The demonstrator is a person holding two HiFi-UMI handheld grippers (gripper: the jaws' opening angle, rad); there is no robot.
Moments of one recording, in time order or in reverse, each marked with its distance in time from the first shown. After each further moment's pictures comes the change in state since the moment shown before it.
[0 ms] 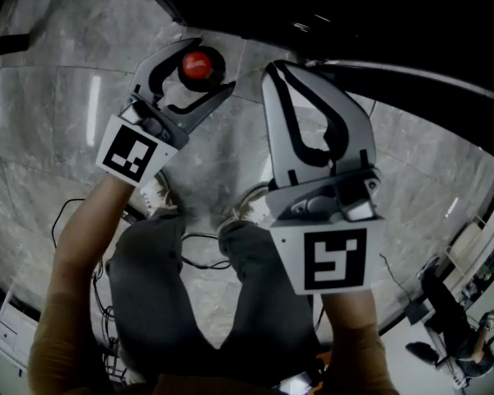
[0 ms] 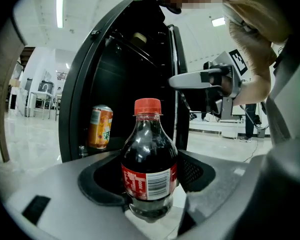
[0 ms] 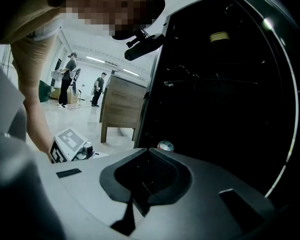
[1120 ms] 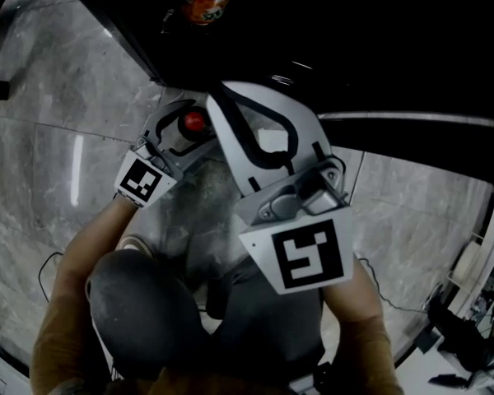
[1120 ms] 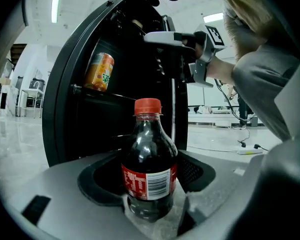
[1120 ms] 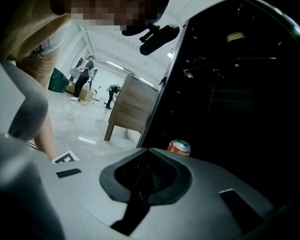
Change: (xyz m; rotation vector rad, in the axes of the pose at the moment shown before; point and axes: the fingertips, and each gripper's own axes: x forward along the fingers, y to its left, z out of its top) left arm -0.026 -0.065 -0.039 0.067 0.091 -0.042; right arm -0.043 0.034 0.056 -0.117 -0.172 0.142
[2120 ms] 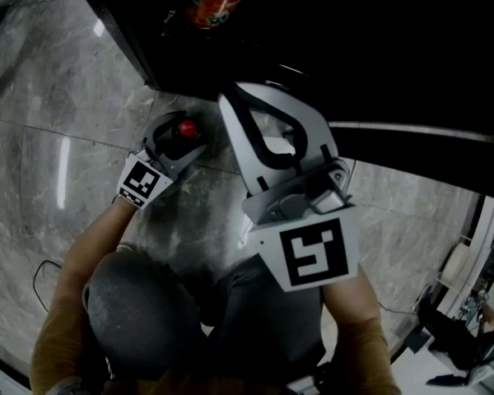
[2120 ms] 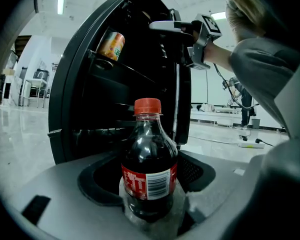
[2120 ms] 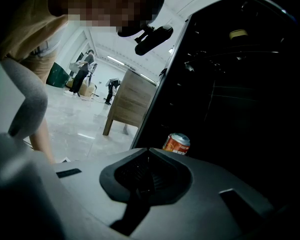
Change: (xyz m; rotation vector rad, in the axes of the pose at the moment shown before) left arm 0.008 0.005 -0.075 -0.076 0.058 0.019; right arm 0.012 -0.006 -0.016 -0.037 0.031 -0.016
